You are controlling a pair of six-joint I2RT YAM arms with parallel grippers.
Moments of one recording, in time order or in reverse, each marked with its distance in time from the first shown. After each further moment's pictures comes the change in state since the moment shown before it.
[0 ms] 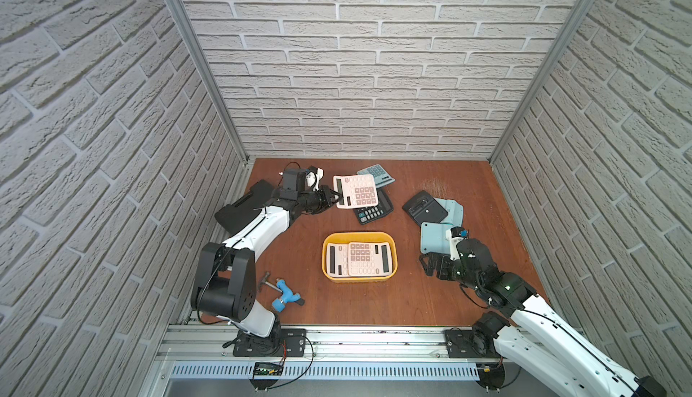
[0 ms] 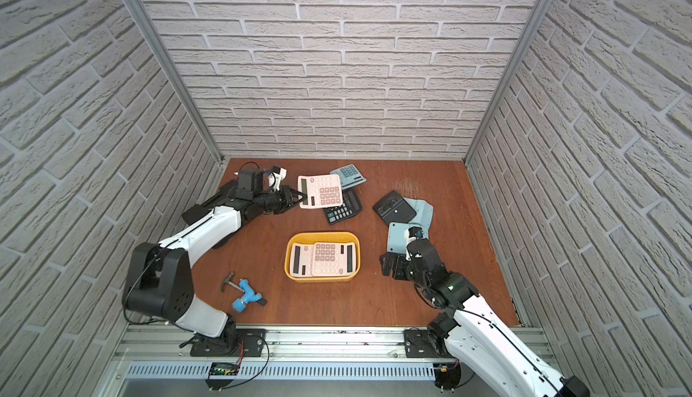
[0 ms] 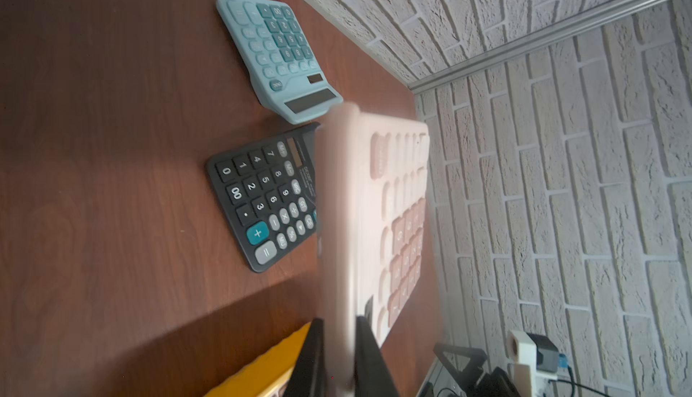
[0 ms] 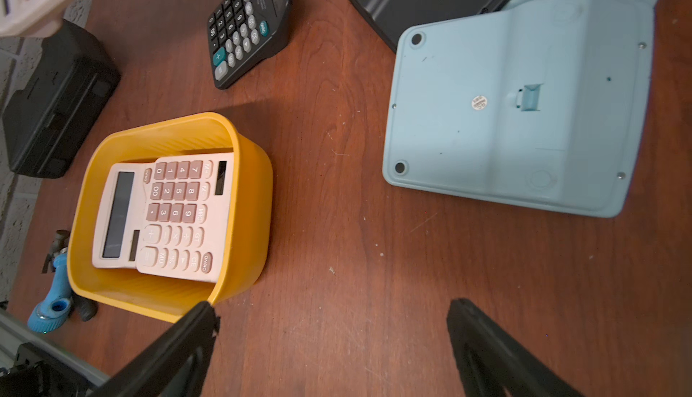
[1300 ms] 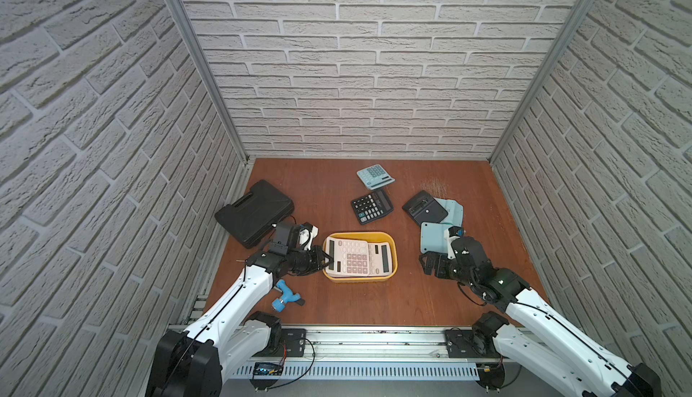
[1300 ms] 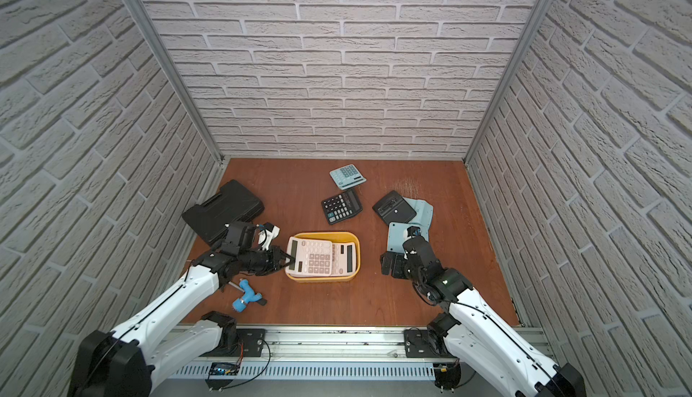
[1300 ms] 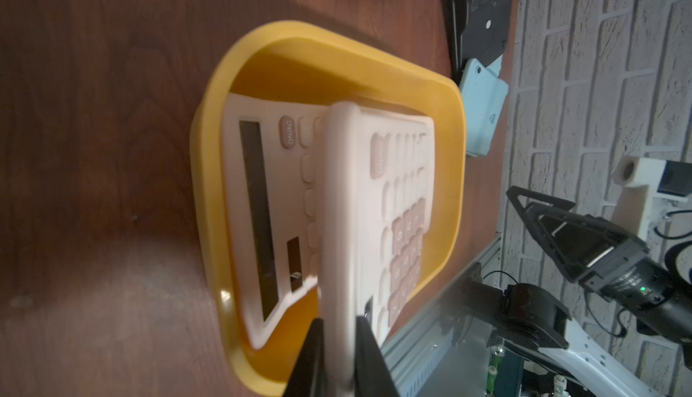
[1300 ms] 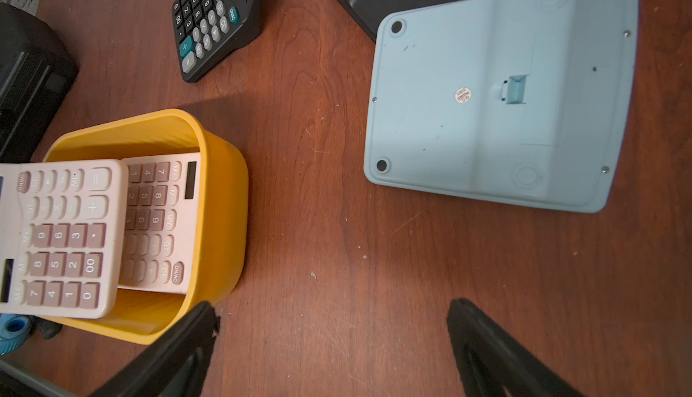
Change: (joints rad) left arm -0.074 -0.511 -0.499 -0.330 -0.065 0.074; right arm -0.003 0.075 0.000 0.026 0.019 0.000
